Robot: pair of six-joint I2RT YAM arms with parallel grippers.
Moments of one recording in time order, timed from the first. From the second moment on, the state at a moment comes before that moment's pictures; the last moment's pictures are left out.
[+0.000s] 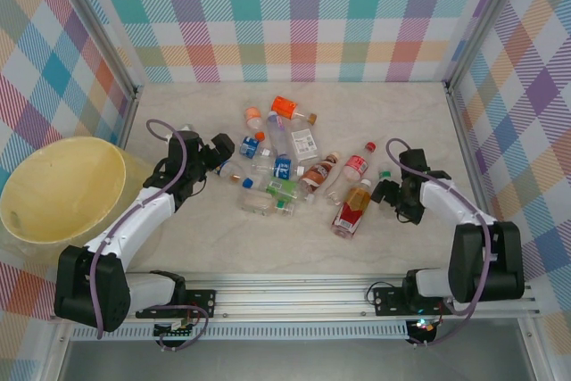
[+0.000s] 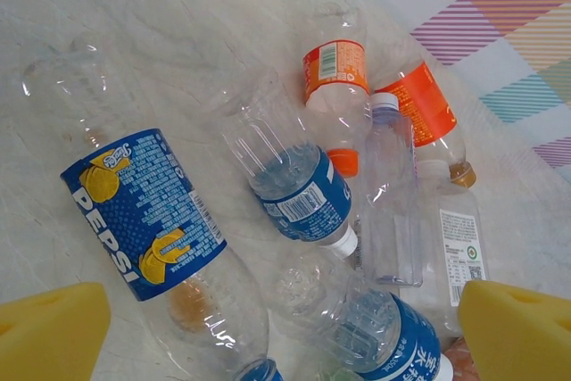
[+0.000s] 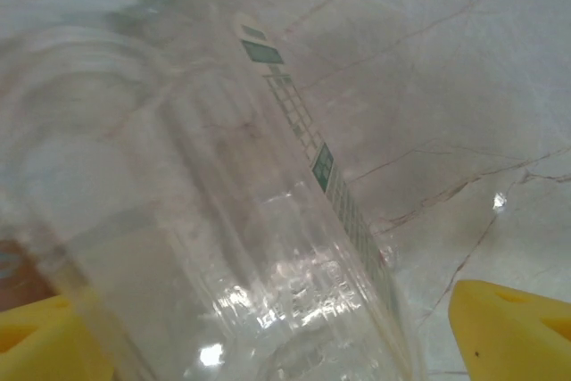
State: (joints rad) left arm -0.25 1.22 0.79 -0.17 -0.03 -0.78; right arm 0.07 1.36 0.72 -0.69 -0.05 0.58
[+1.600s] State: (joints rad) left arm -0.37 1.32 0.91 -0.10 0.20 -0.71; right arm 0.19 1.09 0.80 -0.47 -0.10 0.47
